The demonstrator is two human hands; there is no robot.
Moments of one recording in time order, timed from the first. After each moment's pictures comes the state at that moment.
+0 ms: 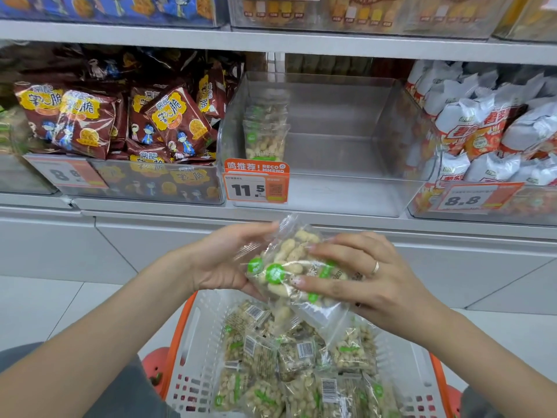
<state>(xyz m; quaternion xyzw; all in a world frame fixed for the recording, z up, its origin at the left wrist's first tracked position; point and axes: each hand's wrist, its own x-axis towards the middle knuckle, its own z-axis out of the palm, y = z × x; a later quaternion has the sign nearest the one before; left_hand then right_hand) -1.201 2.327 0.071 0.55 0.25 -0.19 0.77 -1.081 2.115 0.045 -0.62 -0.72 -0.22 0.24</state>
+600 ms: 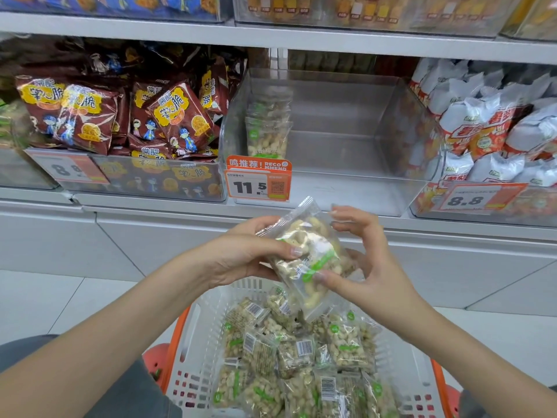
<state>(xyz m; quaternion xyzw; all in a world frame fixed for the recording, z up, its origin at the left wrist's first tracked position) -1.192 2.315 0.059 0.60 0.19 -0.07 0.77 -1.102 2.124 0.048 -0.70 -0.45 0.15 0.54</state>
